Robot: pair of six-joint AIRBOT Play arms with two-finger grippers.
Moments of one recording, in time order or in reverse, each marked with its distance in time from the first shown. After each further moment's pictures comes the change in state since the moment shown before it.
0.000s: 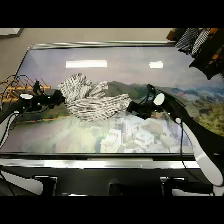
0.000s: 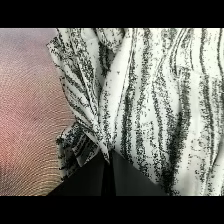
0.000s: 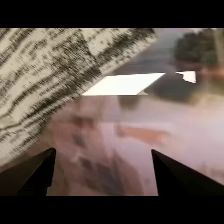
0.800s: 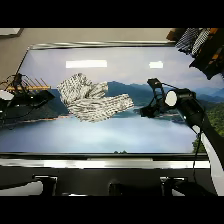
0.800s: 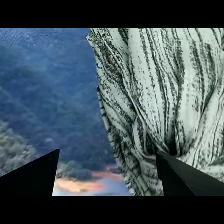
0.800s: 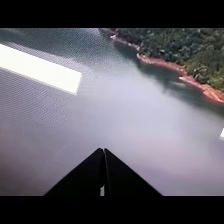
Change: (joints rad) left arm 0.054 0.286 -0.090 0.356 -0.082 -0.142; right arm 0.000 0.273 0.014 -0.506 0.318 -0.201
